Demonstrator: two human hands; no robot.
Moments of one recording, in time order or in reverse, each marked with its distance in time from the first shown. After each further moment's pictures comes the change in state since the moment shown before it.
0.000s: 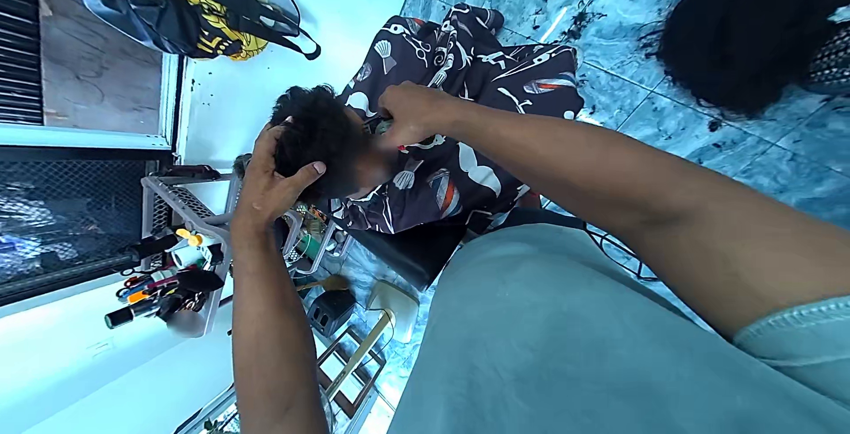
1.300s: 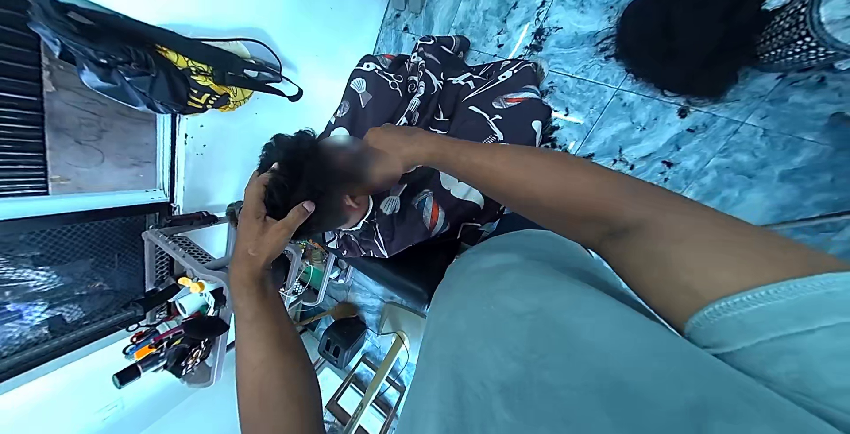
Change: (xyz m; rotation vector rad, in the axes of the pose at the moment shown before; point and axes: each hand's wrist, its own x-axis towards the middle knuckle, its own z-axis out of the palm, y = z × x) left_hand -0.004 0.011 0.004 0.023 0.003 0.010; right_hand -0.018 0.004 -0.001 0.103 -0.043 0.003
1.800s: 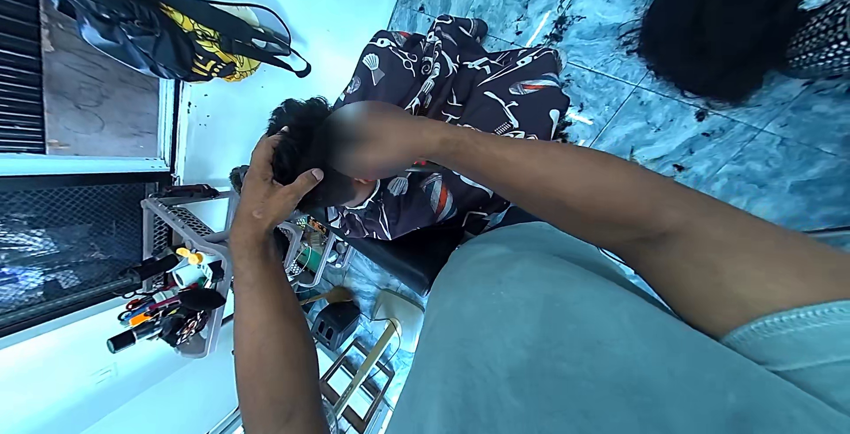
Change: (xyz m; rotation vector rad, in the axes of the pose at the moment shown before) left_hand 0.010 0.002 0.000 0.010 -0.026 -0.007; right_hand -0.017 -0.041 0.009 0.231 0.054 -0.020
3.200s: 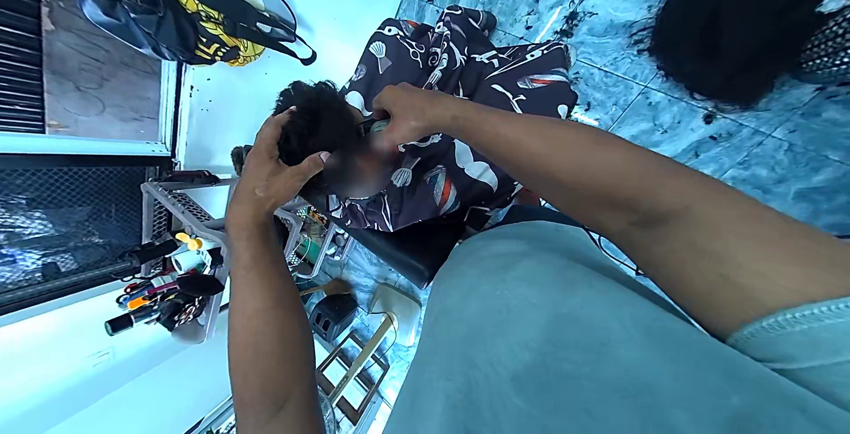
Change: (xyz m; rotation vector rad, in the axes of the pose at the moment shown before) left_hand 0.004 0.010 -0.005 0.106 -0.047 -0.056; right_hand 0.027 0.041 -0.009 -0.220 -0.025 -0.109
